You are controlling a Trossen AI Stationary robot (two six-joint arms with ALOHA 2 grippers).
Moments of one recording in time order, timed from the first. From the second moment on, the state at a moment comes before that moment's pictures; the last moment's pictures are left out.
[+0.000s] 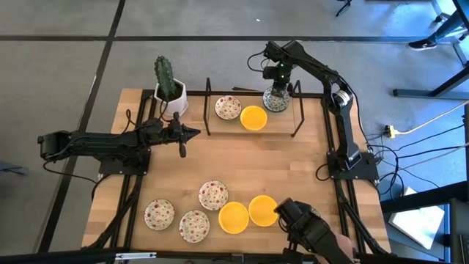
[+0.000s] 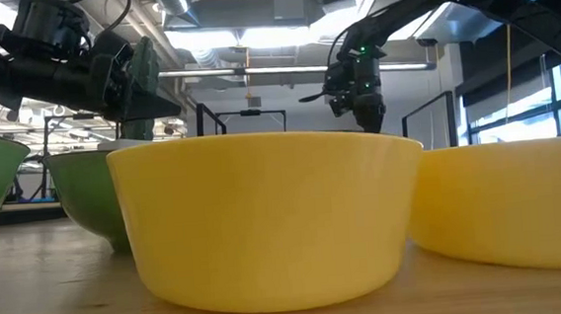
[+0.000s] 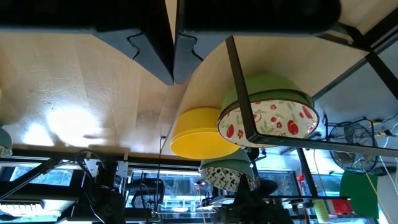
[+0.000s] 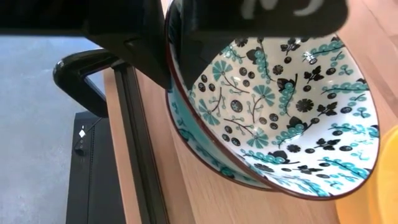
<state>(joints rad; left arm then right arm) 0.34 0.82 0.12 0.53 0.03 0.02 -0.89 2.13 2.07 -1.42 -0.03 -0.61</state>
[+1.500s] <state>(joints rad) 0.34 0.82 0.12 0.53 0.03 0.03 -0.88 2.12 1.99 -1.39 0.03 -0.56</state>
